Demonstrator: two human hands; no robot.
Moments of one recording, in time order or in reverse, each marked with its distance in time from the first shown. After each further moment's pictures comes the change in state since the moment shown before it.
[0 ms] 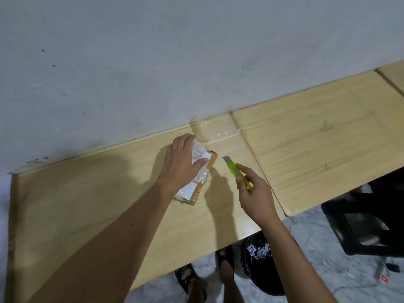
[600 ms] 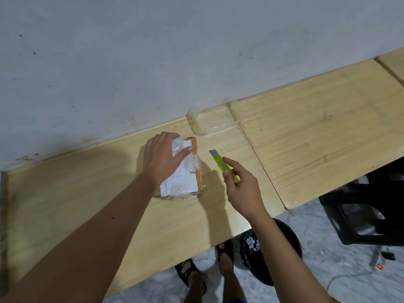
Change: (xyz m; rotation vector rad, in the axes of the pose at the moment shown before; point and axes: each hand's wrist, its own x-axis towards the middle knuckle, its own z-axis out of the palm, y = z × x) left_hand 0.005 -0.037 -0.004 0.058 0.054 -0.034; right_hand -0.001 -0.004 0.022 0.071 -0.044 -0.012
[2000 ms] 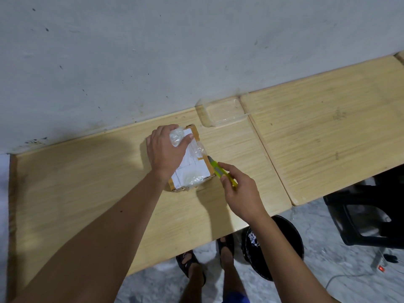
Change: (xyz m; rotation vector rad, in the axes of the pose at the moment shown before) left_hand -0.016 -0.002 0.011 -0.222 0.234 -0.284; right_hand -0.020 0.004 0.019 -0.082 -0.128 -0.053
